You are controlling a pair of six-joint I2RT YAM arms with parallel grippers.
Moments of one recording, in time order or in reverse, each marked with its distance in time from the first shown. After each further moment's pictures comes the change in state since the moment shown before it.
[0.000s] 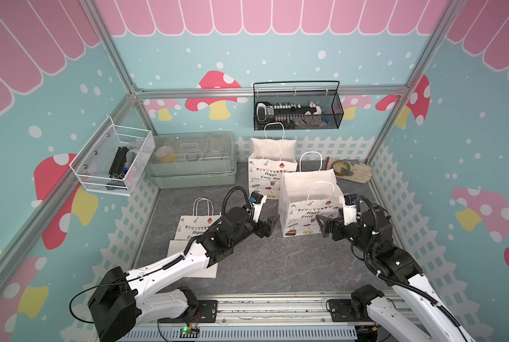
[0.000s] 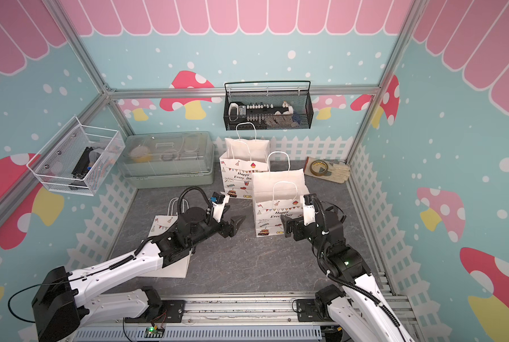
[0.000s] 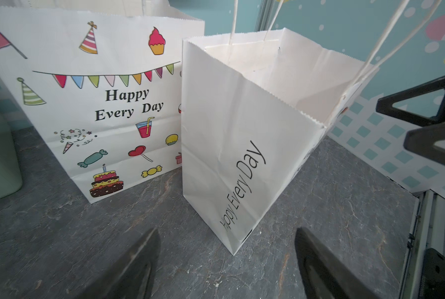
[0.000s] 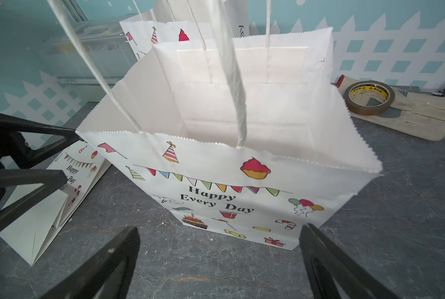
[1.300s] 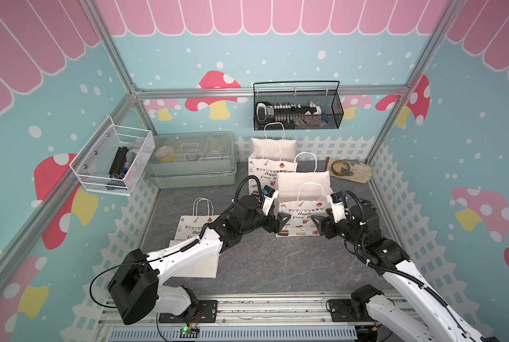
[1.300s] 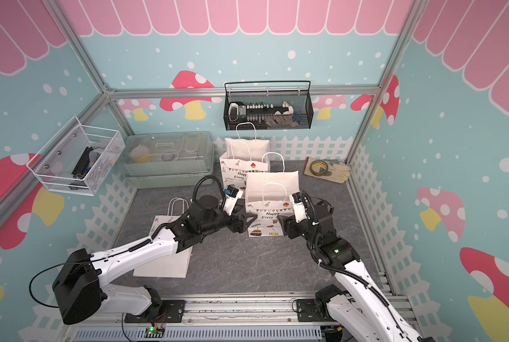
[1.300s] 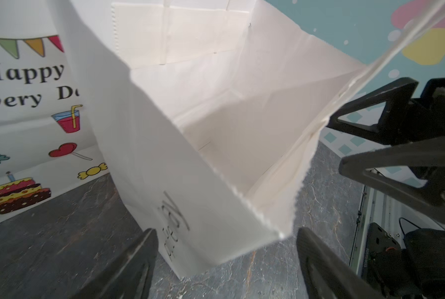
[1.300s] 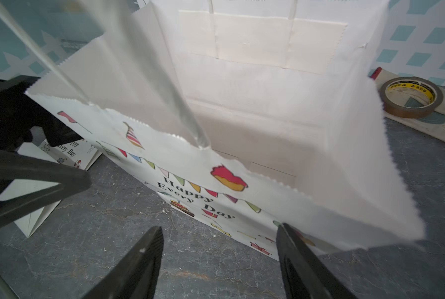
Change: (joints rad) left arm 0.035 0.249 0.216 -0.062 0.270 -0.047; right arm 0.015 0.133 -0.020 0.077 -0.097 -0.086
